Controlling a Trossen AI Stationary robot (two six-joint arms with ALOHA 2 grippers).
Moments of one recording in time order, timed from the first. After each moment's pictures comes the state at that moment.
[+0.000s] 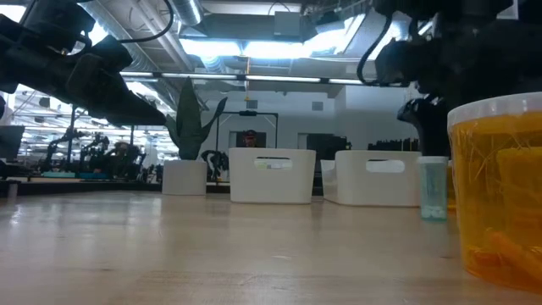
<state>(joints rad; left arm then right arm) 0.09 0.57 0.08 0.19 -0.20 -0.11 0.27 1.54 0.92 -0.68 -0.03 0.35</state>
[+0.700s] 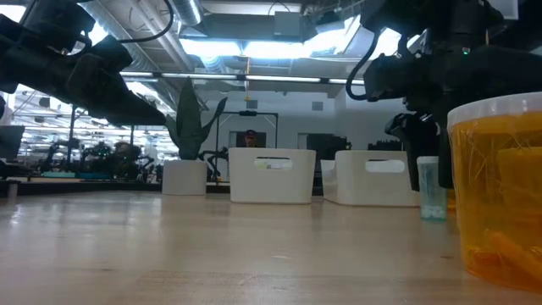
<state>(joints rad) 0.09 0.57 0.08 0.19 -0.20 -0.11 0.27 1.62 0.92 -0.58 -0.03 0.31</state>
